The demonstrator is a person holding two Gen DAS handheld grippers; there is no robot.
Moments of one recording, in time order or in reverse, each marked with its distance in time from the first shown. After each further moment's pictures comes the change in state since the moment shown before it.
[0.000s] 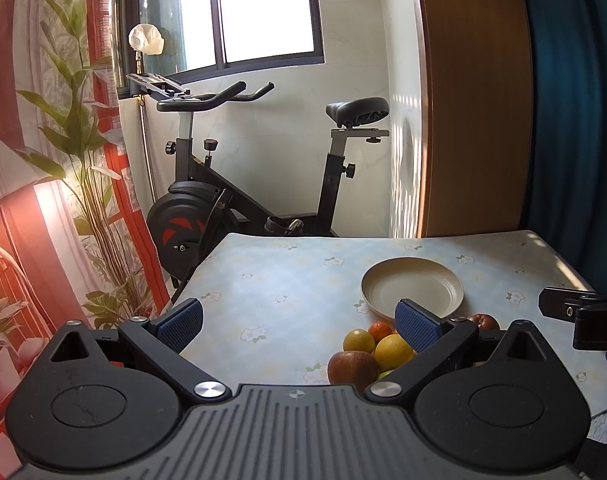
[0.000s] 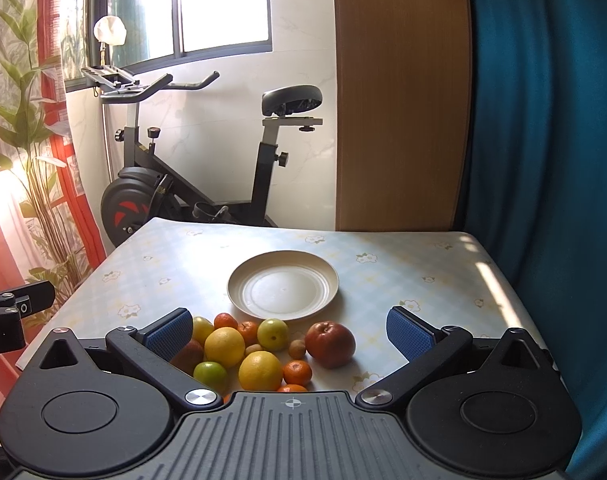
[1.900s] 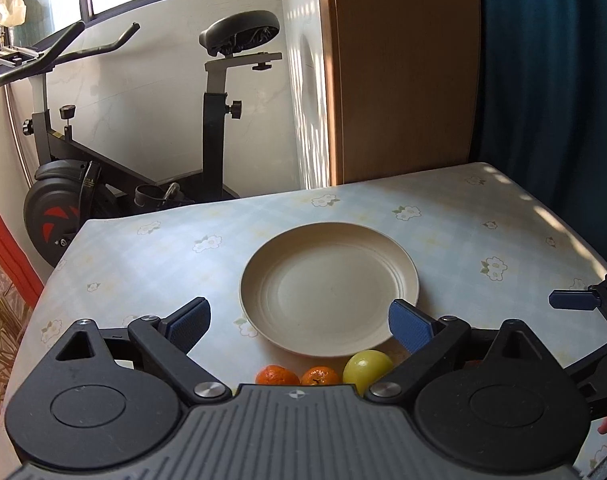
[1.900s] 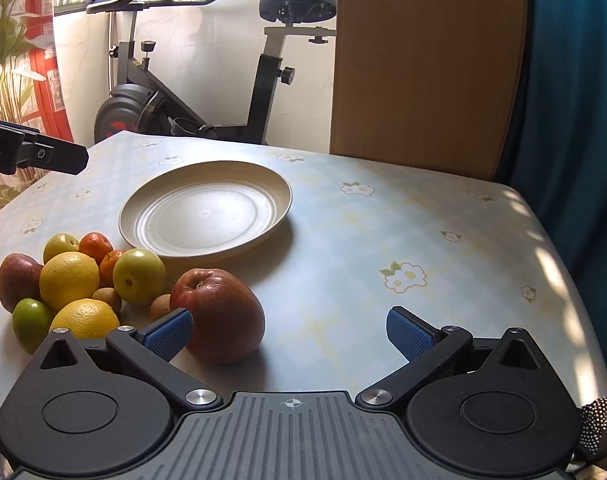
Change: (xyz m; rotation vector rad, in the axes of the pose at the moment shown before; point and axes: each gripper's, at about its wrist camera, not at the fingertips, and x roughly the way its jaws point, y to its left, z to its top) left arm 0.201 -0.089 0.003 0.126 0.177 -0.280; right arm 0.233 -0.113 -0.065 -0.117 0.167 0.089
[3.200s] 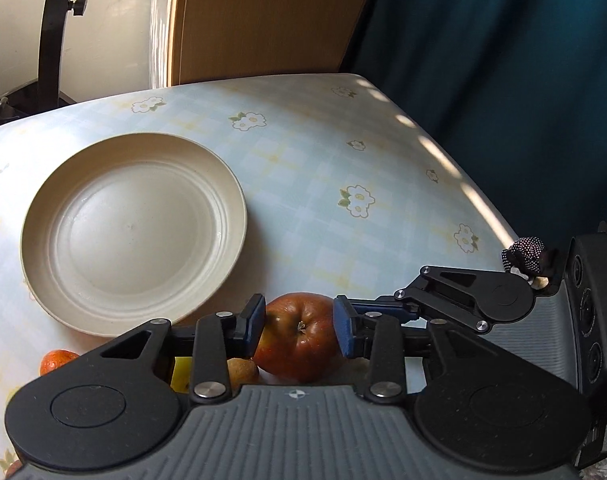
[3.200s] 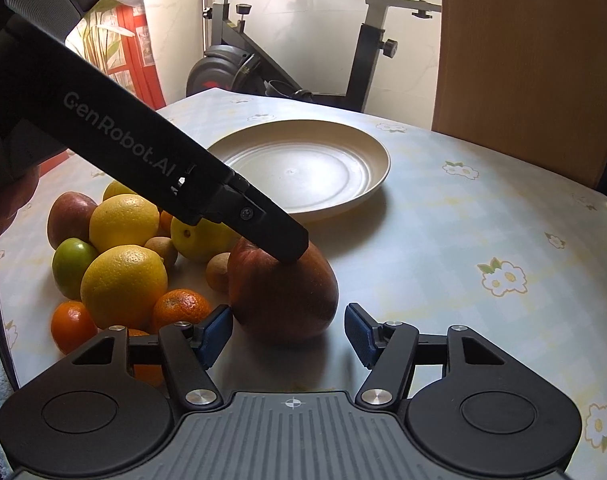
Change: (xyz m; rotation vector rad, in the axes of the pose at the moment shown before) left arm 0.061 -0.044 0.003 0.008 0.274 -0.468; right arm 0.034 0.000 -0.005 -0.162 0.083 0.269
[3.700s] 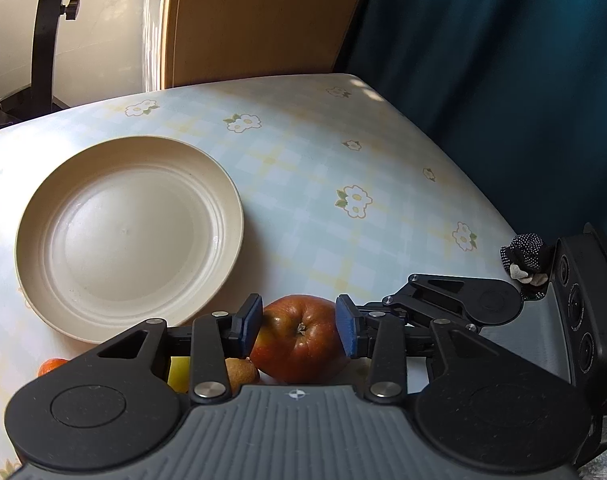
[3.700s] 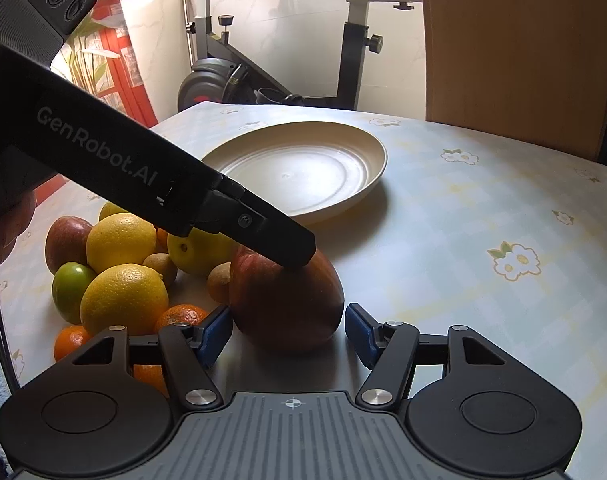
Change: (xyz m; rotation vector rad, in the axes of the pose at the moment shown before) left arm 0.005 0.005 0.005 0.029 -0.004 -0.009; right arm 0.006 -0.005 -0.002 0.094 -0.027 0.021
